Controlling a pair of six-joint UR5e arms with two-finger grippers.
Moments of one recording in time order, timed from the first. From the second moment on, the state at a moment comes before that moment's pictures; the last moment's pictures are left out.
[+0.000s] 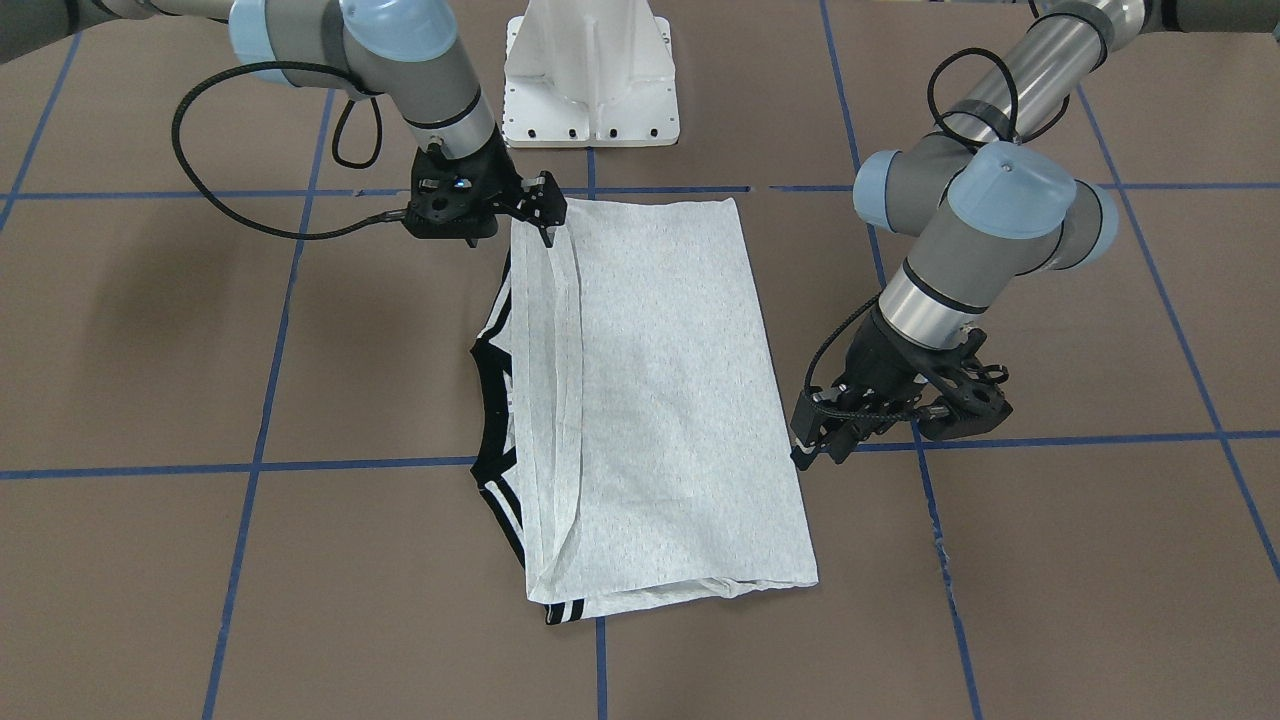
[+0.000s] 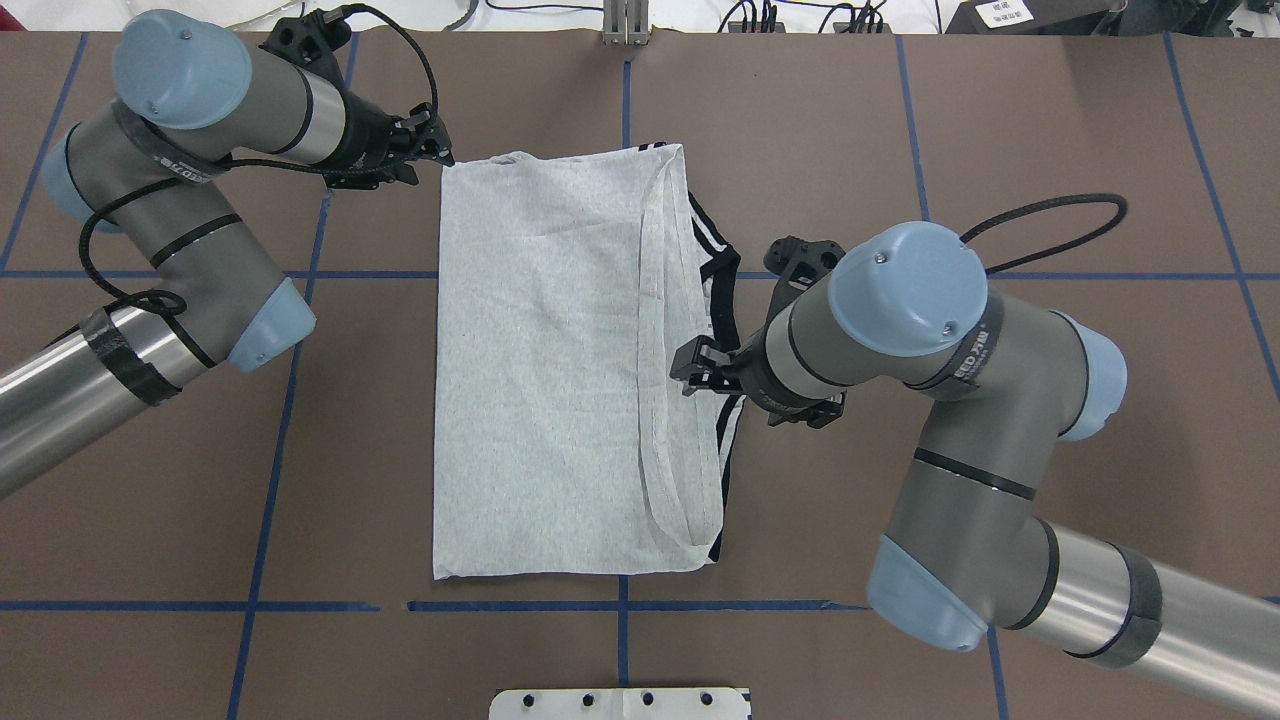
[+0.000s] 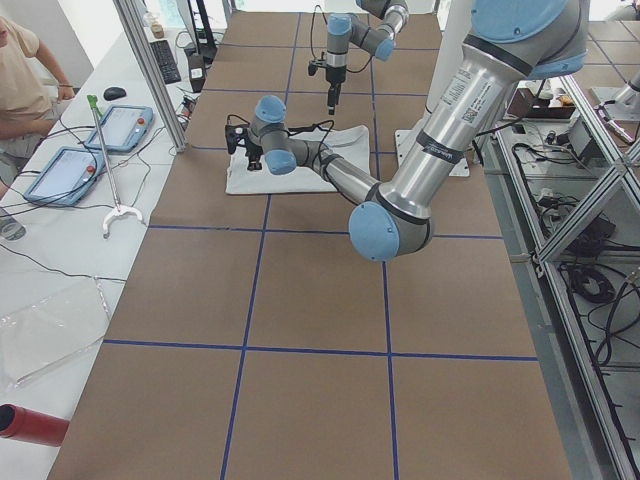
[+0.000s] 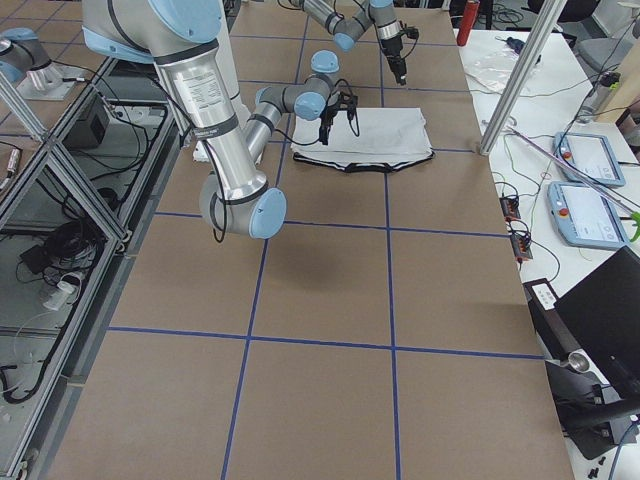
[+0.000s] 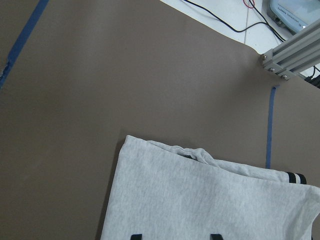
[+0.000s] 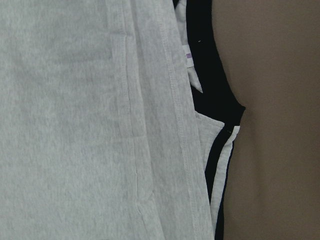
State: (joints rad) left arm -0.86 -2.13 -1.46 -2.24 -1.95 -1.44; right arm 0.48 -1.00 1.86 -1.58 1.92 1.33
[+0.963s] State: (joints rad) left arm -0.86 -2.05 -1.50 -2.25 -1.95 -1.44; right arm 0.38 -0.69 1.49 -1.95 1.82 0.90
